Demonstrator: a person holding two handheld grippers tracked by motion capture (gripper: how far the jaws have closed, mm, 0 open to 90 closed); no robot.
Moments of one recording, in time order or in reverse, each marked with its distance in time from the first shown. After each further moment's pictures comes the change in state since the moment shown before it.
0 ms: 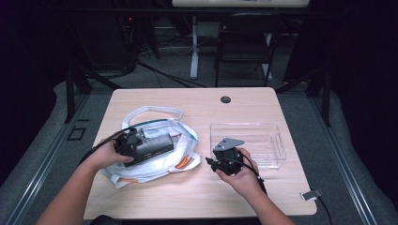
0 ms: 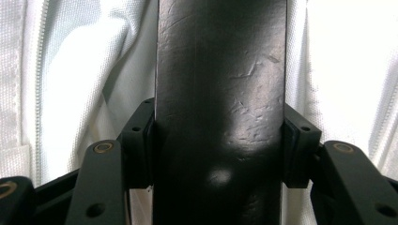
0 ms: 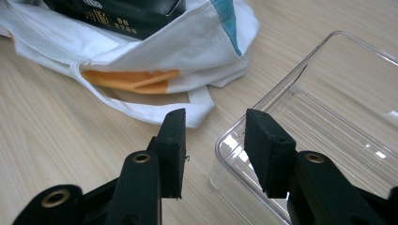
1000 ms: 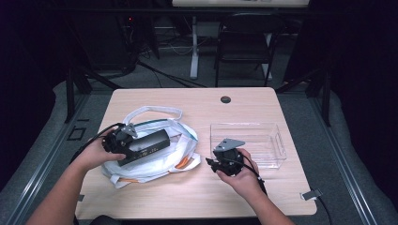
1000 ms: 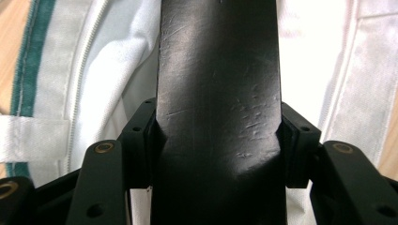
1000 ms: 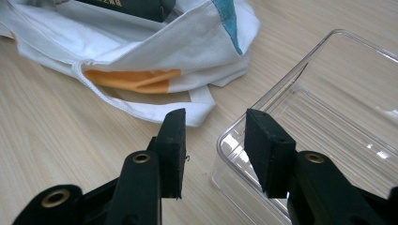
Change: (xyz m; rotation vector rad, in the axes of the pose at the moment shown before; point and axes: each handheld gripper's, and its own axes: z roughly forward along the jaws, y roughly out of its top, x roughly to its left) left arm 0.003 -0.015 -0.038 -0.137 -0.034 -0.060; right arm 0.001 -0.002 -0.001 -0.007 0.003 0.009
